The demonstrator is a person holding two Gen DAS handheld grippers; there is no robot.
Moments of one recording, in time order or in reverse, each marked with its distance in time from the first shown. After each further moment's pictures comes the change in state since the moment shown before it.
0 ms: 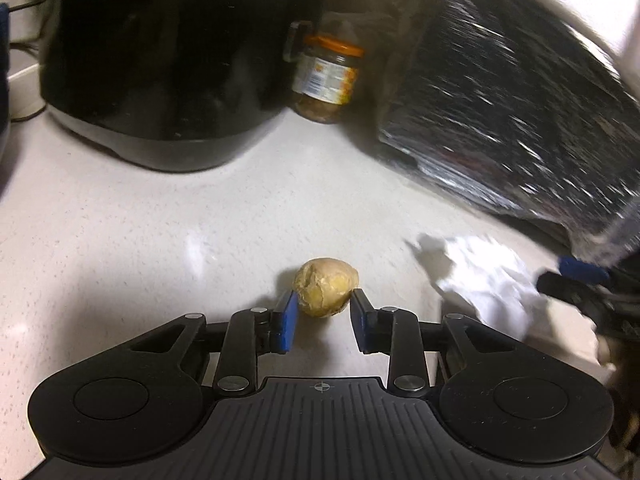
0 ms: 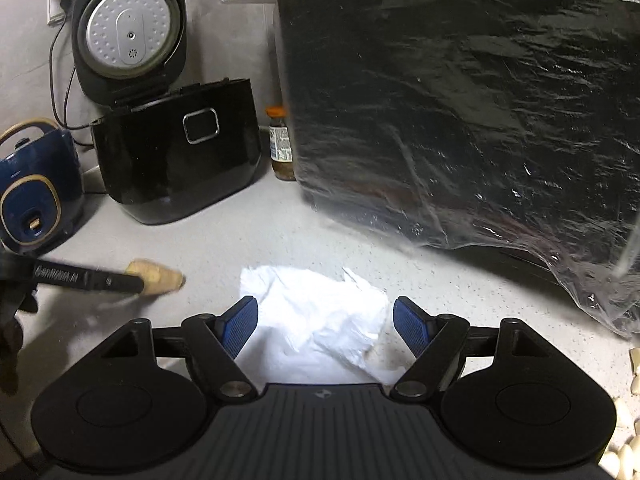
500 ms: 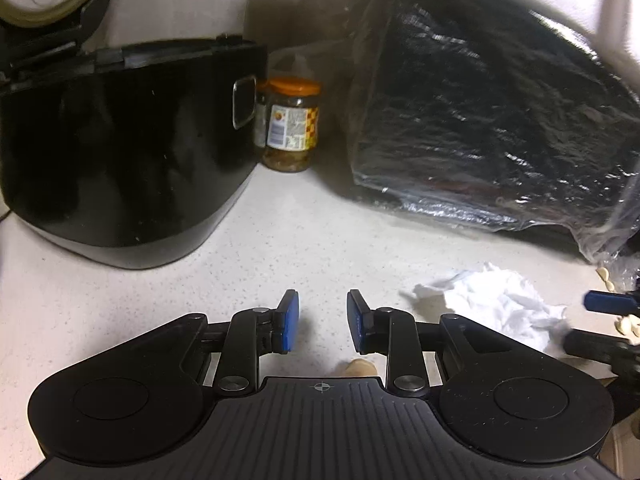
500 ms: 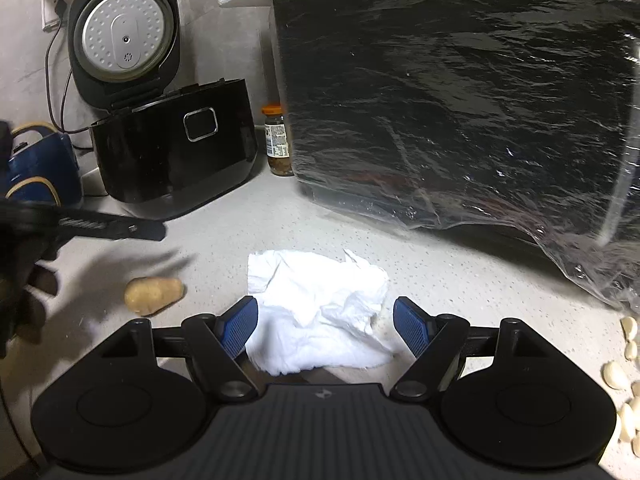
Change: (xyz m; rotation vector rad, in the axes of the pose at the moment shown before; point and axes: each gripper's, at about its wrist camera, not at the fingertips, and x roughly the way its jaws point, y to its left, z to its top) left arm 0.023 -0.011 0.033 0.176 -0.079 0.019; right arm -0.019 0.007 -0.014 0.023 0.003 -0.031
